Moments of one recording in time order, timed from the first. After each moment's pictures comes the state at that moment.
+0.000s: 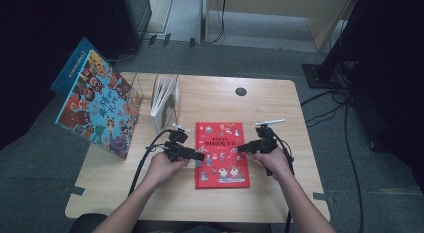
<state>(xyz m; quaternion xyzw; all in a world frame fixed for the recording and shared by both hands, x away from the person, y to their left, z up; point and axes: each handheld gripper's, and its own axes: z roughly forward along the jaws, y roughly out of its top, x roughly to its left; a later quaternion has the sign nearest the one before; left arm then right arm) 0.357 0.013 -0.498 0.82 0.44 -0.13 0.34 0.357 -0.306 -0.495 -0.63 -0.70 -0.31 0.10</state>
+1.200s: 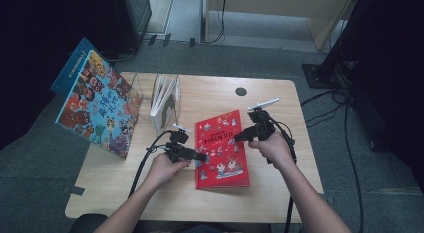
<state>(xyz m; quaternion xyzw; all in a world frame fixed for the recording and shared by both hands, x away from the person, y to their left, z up) 0.354 0.010 -0.497 0.81 0.46 -0.14 0.34 0.361 -0.272 -0.405 -0.59 -0.76 -0.27 0.07</state>
